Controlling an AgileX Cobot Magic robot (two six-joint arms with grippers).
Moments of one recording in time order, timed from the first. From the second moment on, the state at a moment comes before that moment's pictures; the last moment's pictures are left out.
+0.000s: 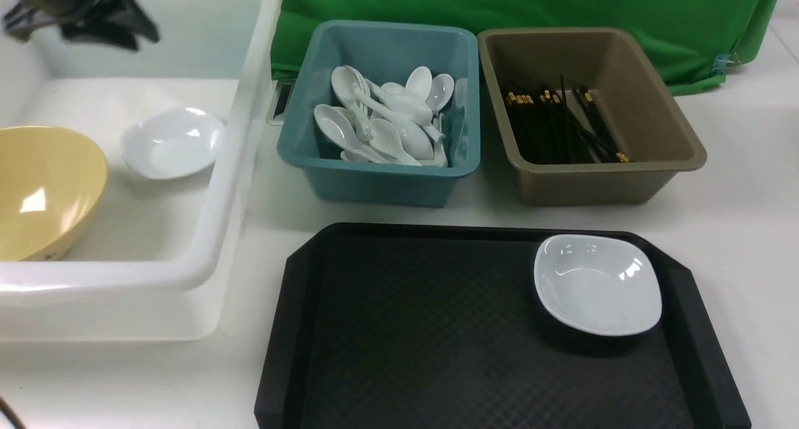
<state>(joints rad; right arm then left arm) 0.28 1.33 -1.61 -0.25 1.21 -0.10 0.07 2.01 -2.13 -0.40 1.19 -0.03</state>
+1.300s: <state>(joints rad) 0.28 1.27 -1.61 -0.34 1.22 -0.04 -0.78 2.43 -2.16 -0.15 0.98 -0.27</state>
